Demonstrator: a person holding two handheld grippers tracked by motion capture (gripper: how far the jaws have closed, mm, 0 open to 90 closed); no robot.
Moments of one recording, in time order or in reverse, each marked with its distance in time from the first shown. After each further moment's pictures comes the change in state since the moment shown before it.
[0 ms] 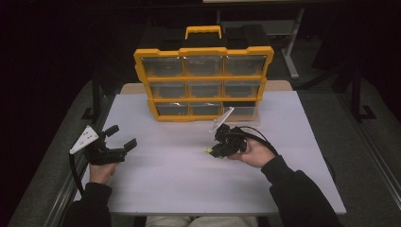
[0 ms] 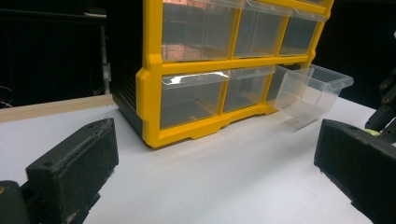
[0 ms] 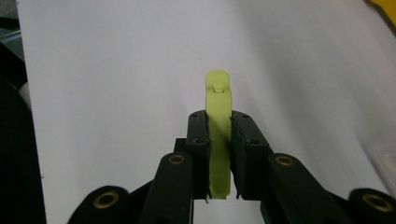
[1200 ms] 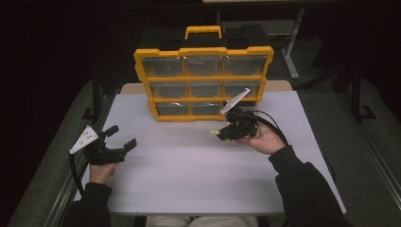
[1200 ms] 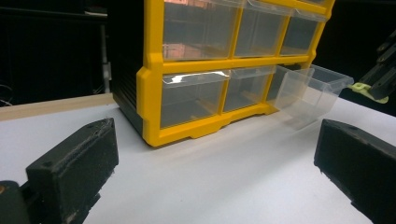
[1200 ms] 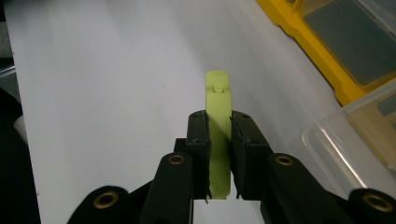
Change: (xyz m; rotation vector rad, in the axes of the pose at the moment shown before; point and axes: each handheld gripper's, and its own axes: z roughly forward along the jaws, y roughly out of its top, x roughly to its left) left arm 0.001 0.000 -0.001 0.000 0.008 -0.003; right arm -0.028 0.006 -0.044 -0.083 -0.047 0.081
